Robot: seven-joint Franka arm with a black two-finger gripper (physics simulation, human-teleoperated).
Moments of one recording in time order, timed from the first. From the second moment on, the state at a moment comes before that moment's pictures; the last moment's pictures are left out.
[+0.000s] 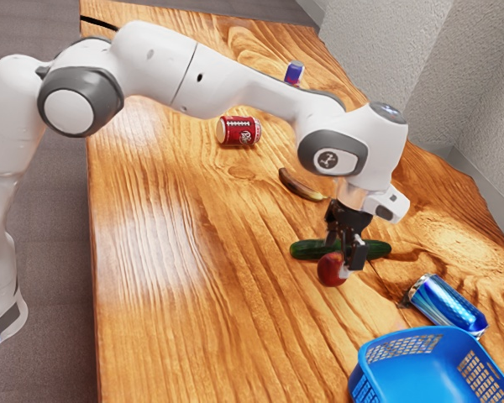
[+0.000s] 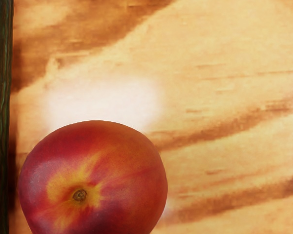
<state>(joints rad) -0.15 0.37 -0.13 -1.46 0.01 1.89 -0.21</state>
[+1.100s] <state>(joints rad) -0.13 0.46 -0.13 -1.45 0.02 1.91 -0.20</state>
